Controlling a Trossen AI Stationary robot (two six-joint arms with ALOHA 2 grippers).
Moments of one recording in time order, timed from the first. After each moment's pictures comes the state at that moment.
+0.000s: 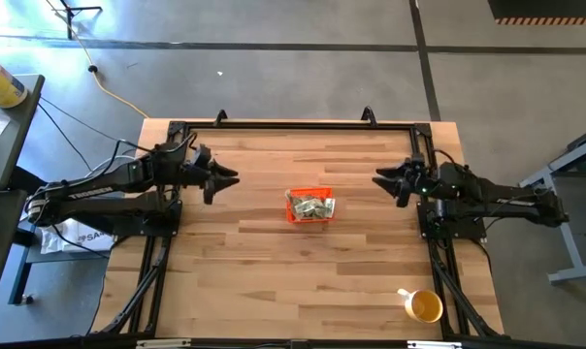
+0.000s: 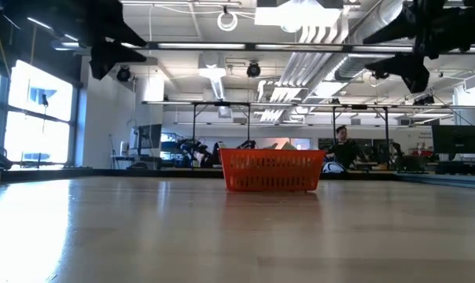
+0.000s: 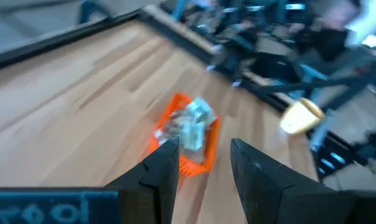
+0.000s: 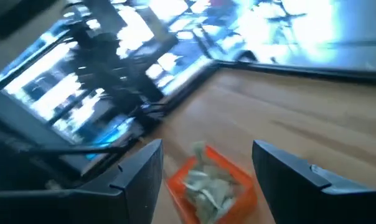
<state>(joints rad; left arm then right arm) 0.31 0.60 0.54 -0.25 0.17 -0.42 -0.13 0.33 0.34 -0.12 0.15 0.65</state>
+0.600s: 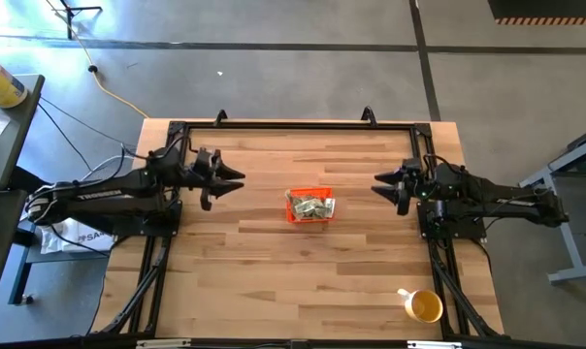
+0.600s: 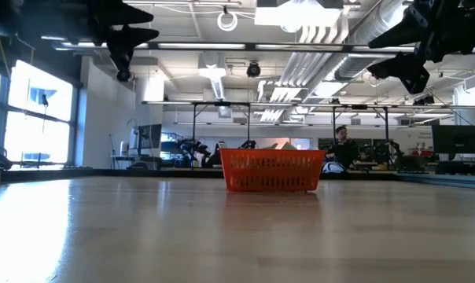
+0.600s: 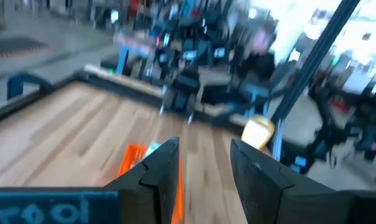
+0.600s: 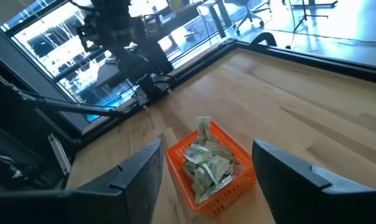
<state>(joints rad) 0.31 0.62 0.41 0.17 0.33 -0.31 -0.12 0.33 0.34 -0.21 0.08 0.53</state>
